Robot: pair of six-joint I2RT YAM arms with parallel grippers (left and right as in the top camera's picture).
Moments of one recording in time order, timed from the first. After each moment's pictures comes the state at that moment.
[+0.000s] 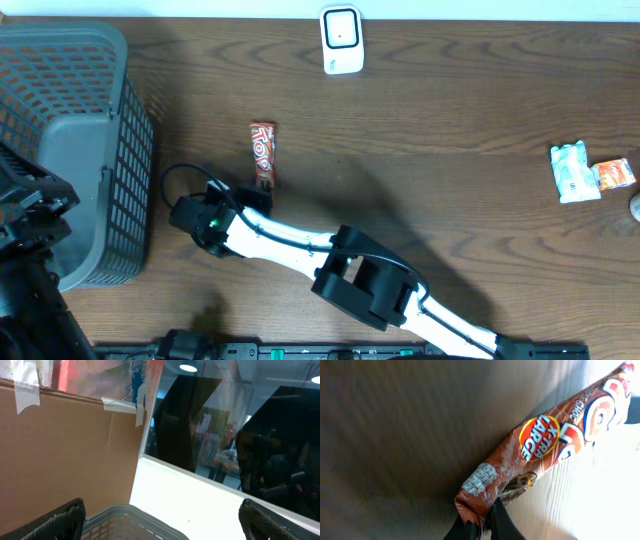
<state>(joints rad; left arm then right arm) -0.20 0.64 1.36 -0.42 -0.73 -0.05 1.14 2.50 1.99 -0.94 0.75 -0.13</state>
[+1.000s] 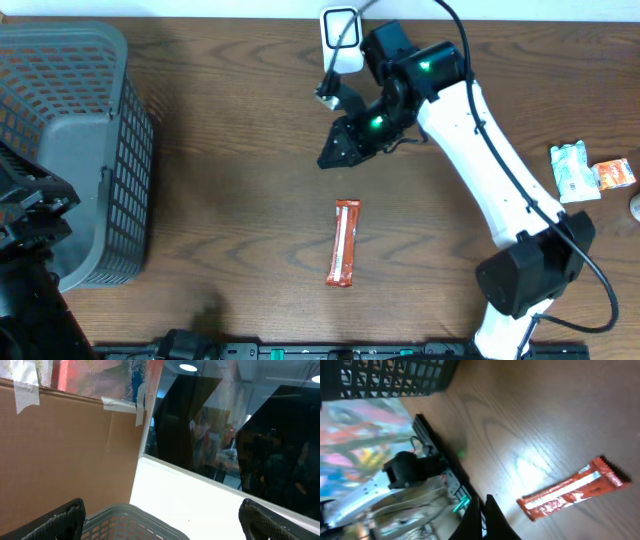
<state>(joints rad) -0.20 0.64 1.36 -0.42 -0.73 -0.05 0.47 1.94 1.95 -1.41 -0.78 -0.07</state>
